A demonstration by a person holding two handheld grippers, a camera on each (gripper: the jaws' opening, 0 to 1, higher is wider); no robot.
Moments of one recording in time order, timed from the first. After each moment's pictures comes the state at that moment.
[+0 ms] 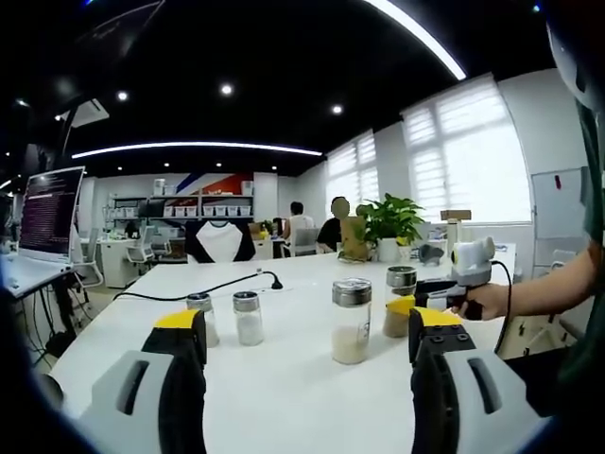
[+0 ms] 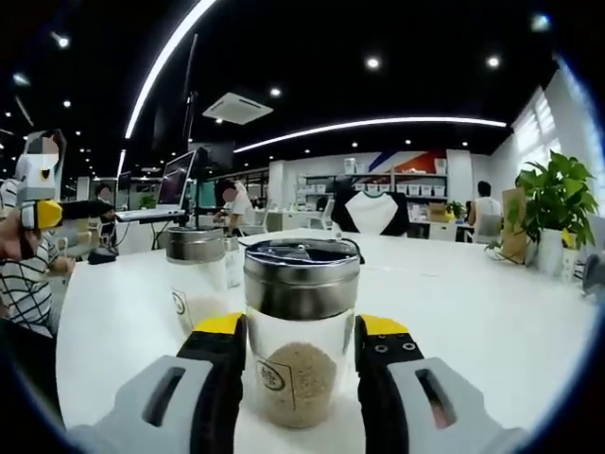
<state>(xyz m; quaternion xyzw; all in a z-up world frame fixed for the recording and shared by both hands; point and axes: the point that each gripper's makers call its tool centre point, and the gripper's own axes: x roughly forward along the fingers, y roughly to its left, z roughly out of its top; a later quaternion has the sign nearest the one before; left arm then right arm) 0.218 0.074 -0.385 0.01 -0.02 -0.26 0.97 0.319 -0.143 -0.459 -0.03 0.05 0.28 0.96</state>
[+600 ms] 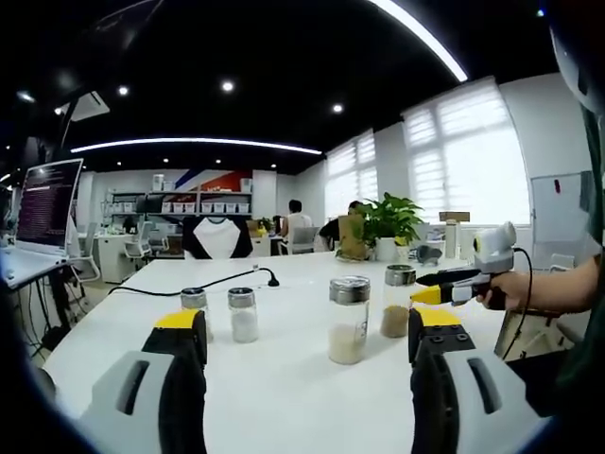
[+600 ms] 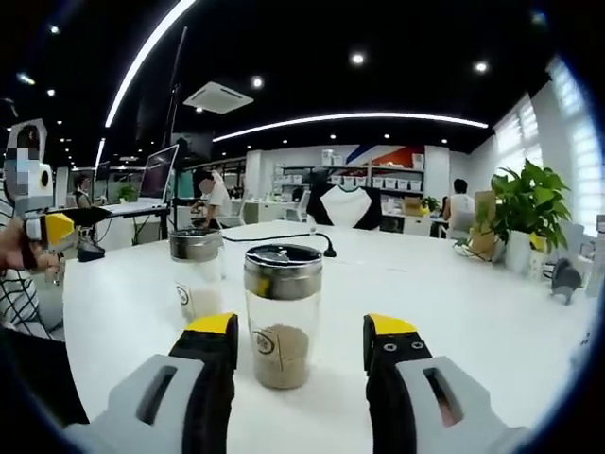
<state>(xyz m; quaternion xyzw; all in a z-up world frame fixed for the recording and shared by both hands) 0.222 0.069 -0.391 -0.01 -0.01 -0.26 0.97 0.281 -0.184 -0.439 -0.03 0.06 0.21 0.97</state>
